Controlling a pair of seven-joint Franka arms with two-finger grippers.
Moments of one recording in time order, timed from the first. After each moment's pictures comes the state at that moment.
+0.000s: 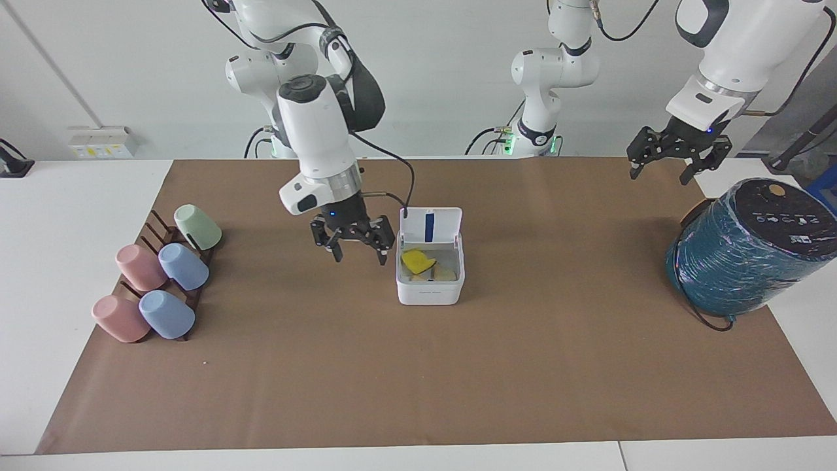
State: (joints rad) left arm -0.06 -0.04 0.04 -1.62 -0.02 1.62 0.21; right arm 0.35 0.18 -0.04 -1.73 0.06 2.20 0.51
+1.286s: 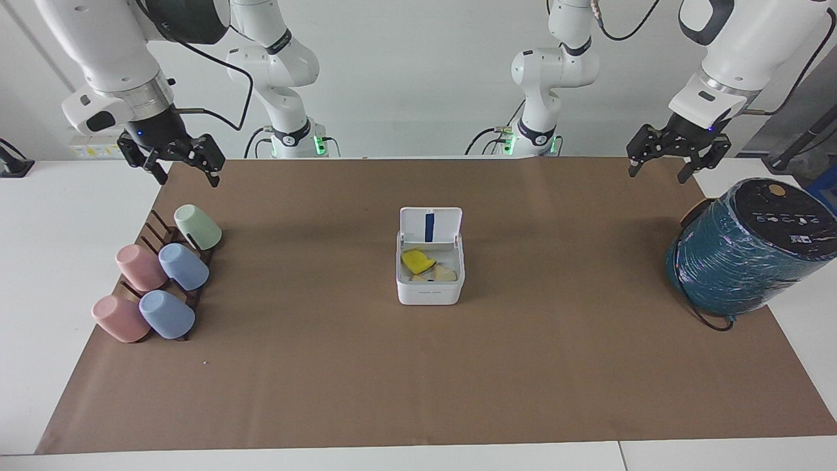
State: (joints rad) left arm -0.06 -0.04 0.04 -1.62 -0.04 1.60 0.21; right arm 0.00 -0.02 -0.02 -1.61 -0.02 1.60 0.04
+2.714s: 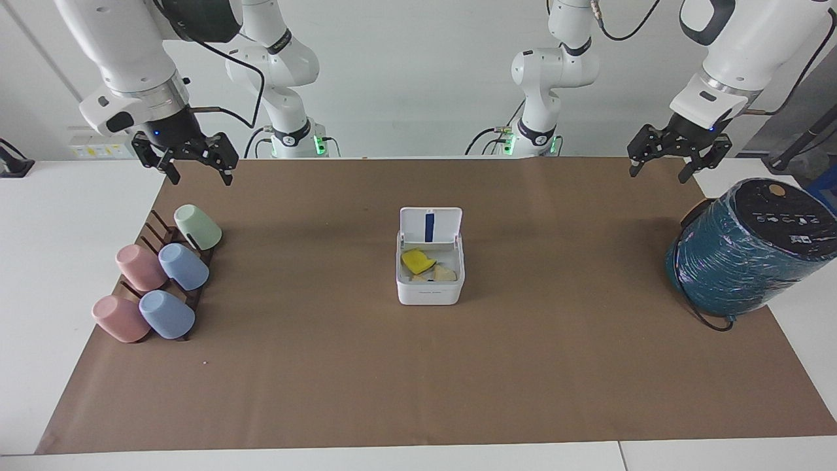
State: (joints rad) left arm -0.06 -0.04 0.04 -1.62 -0.04 1.60 0.21; right arm 0.04 -0.02 -0.04 -1.61 -0.02 1.59 0.05
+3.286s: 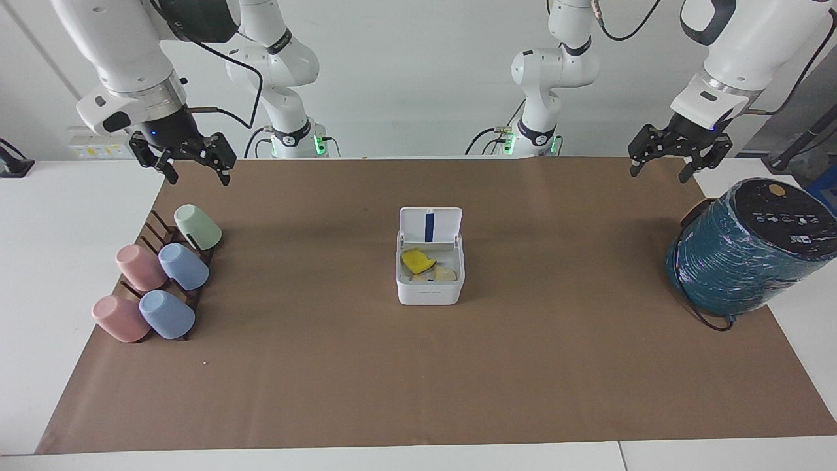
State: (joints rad) left arm -0.06 -0.04 0.05 -1.62 -0.04 1.60 0.21; right arm 0.04 -0.02 -0.05 -1.61 -0.02 1.59 0.05
